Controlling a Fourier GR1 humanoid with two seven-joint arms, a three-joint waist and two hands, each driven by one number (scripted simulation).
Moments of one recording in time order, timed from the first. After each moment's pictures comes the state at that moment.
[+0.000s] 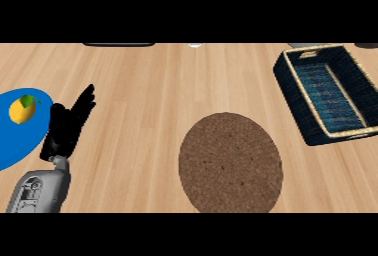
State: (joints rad) left arm -0.23 0.18 0.10 -1.41 -0.15 -0.05 0.24; right arm -1.06 -0.65 -0.24 -0.74 0.74 0.26 0.29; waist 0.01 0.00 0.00
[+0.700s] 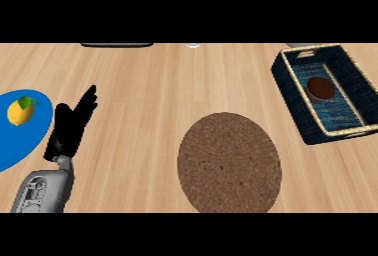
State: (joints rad) left arm -0.23 0.17 0.10 -1.40 -0.16 -0.03 0.25; right arm -1.00 -0.65 -0.42 -0.76 0.64 -0.04 0.20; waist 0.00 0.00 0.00
